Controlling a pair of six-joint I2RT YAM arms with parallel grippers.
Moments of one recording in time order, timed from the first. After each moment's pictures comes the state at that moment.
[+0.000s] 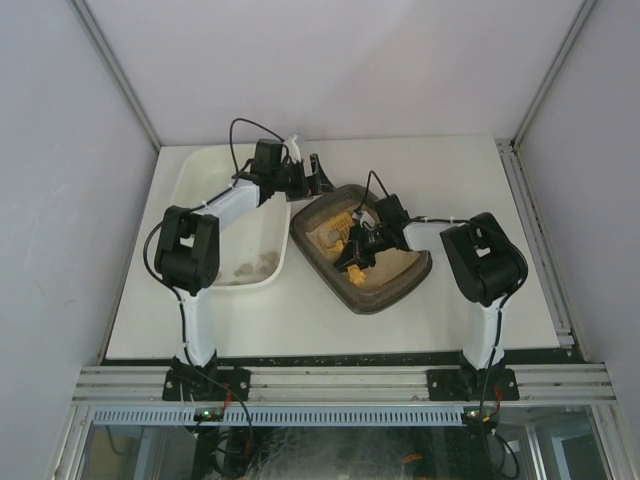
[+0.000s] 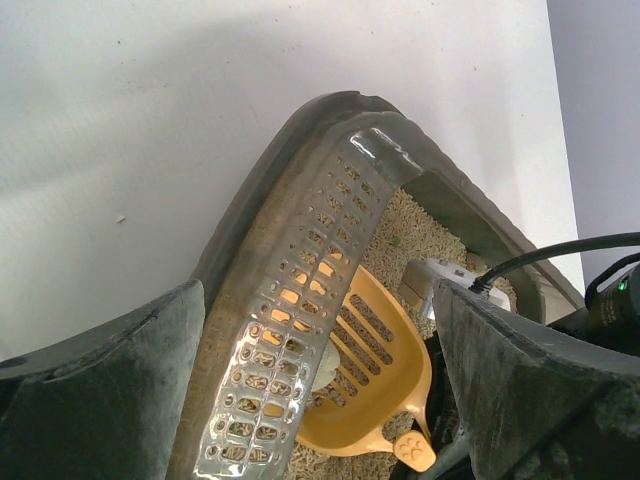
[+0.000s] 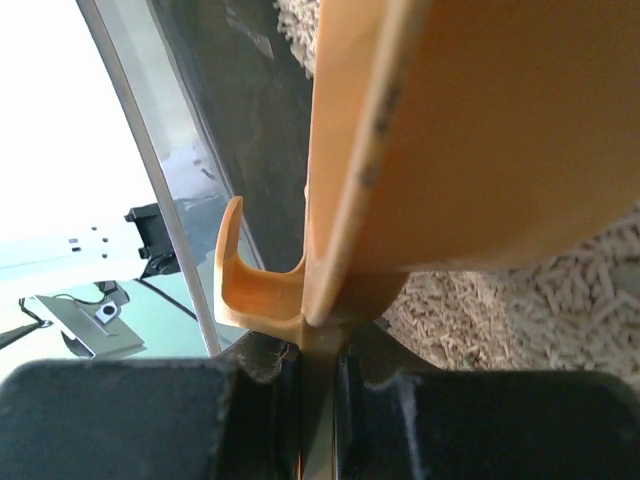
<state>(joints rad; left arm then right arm) -0.33 2.06 1.56 -0.14 0.53 -0.49 0.44 1.97 1.07 -0.07 -0.93 0.75</state>
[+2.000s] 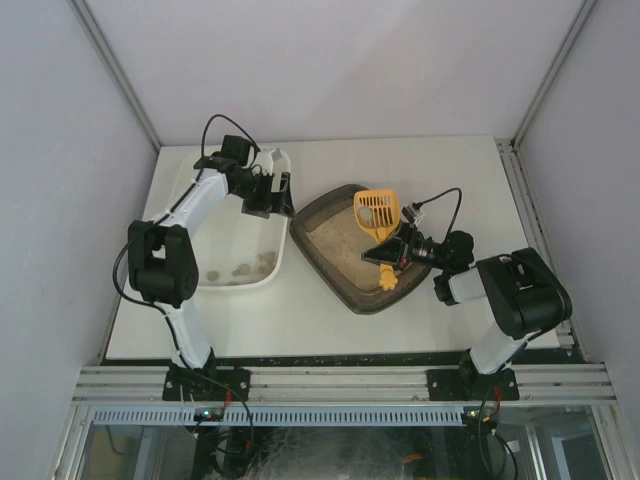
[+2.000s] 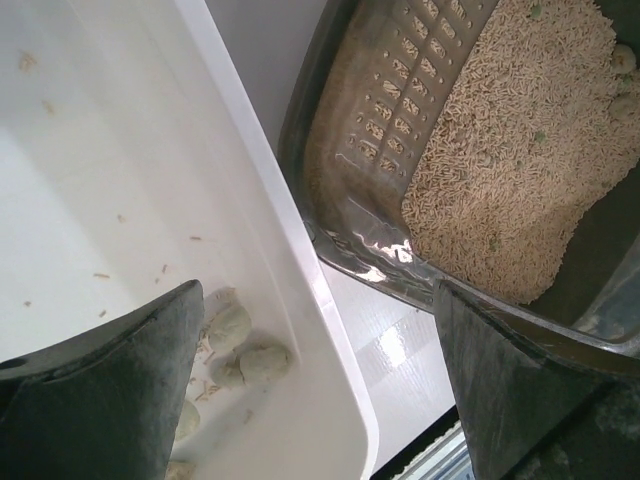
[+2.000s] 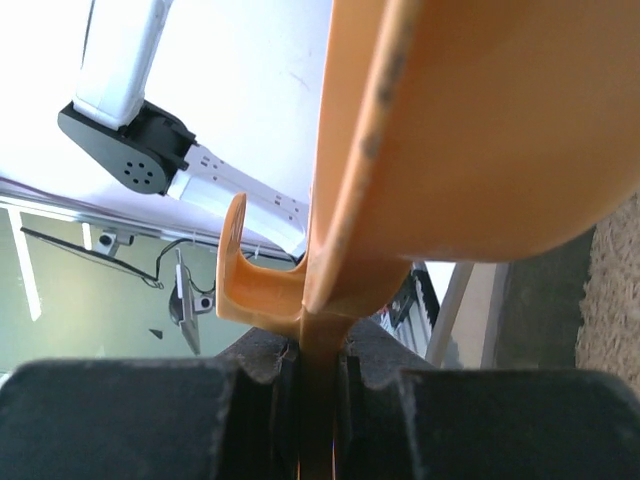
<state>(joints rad) -0.20 1.90 1.59 -0.79 0.50 -0.06 0.26 1.67 0.44 1.41 -1.06 1.48</state>
